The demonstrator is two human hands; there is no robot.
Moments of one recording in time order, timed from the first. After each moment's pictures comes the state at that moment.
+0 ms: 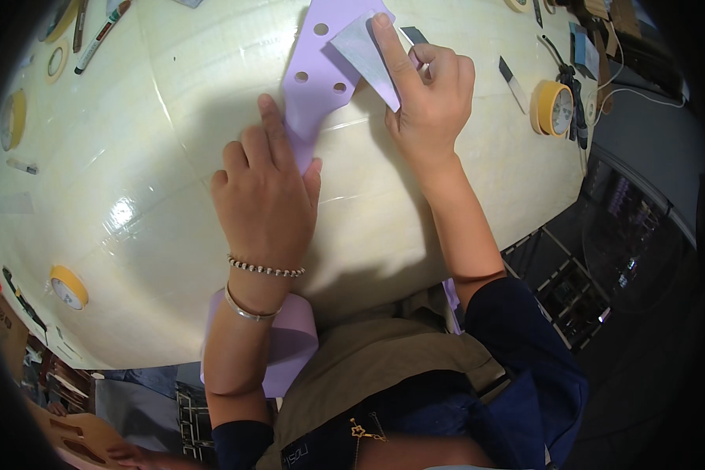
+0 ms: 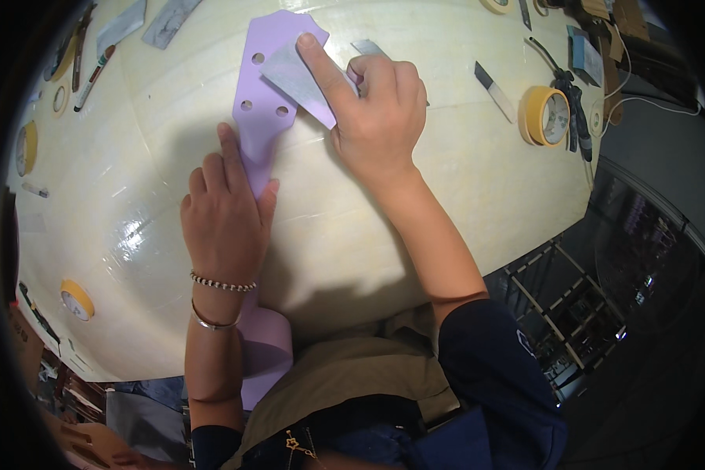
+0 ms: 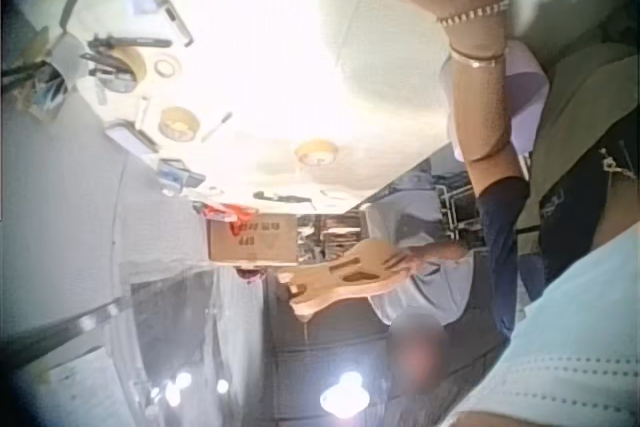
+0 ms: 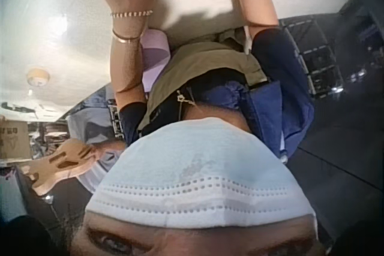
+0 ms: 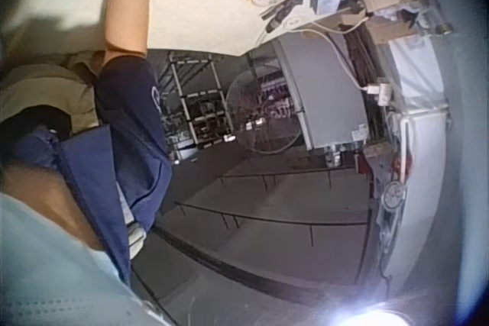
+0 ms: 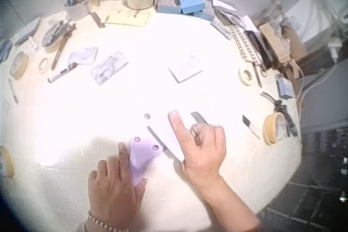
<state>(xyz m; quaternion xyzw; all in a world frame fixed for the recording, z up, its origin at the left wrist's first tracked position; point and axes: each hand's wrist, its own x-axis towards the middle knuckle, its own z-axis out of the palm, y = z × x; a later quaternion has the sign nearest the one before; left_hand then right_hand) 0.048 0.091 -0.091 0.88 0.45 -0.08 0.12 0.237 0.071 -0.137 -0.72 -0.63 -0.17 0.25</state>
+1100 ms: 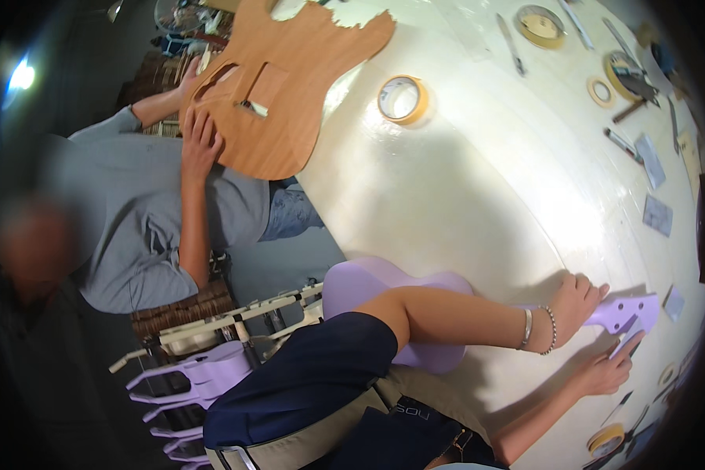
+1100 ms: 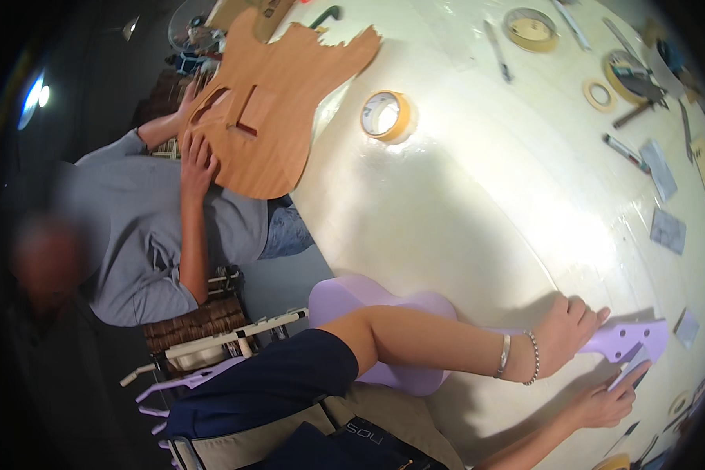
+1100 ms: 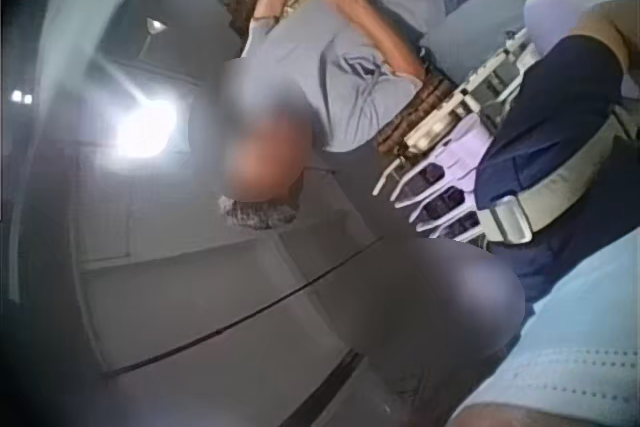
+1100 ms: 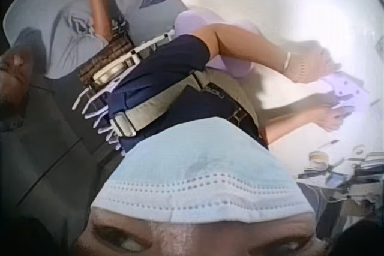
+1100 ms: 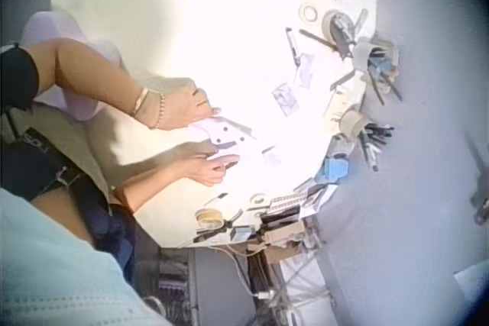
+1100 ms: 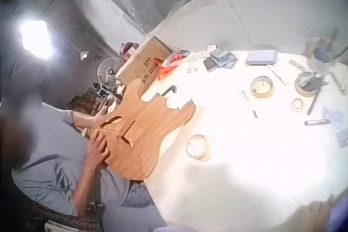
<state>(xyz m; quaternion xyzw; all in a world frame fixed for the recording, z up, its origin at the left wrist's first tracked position) 0.081 0.069 -0.121 0.82 0.55 -0.09 0.15 0.250 0.050 -0.147 -0.76 -0.62 -0.19 0.06</state>
